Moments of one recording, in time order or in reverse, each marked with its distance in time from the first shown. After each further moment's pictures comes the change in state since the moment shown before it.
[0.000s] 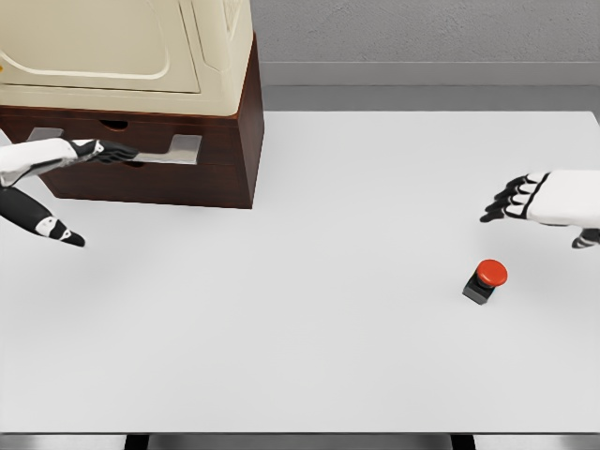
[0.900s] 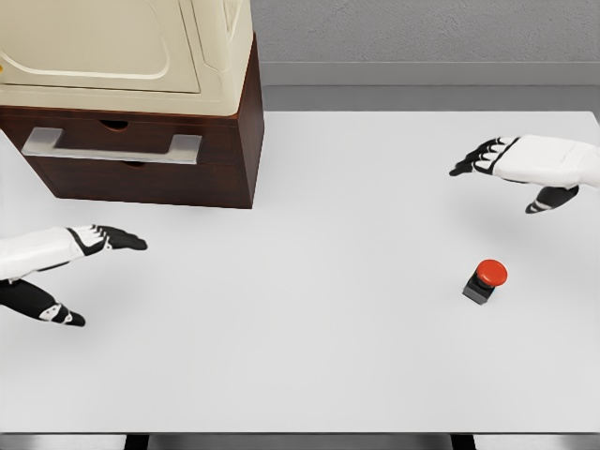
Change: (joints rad) left arm 0.548 0.002 0.305 -0.026 -0.332 -0.457 0.164; right arm -0.040 0.273 -0.102 0.247 0.063 0.000 0.000
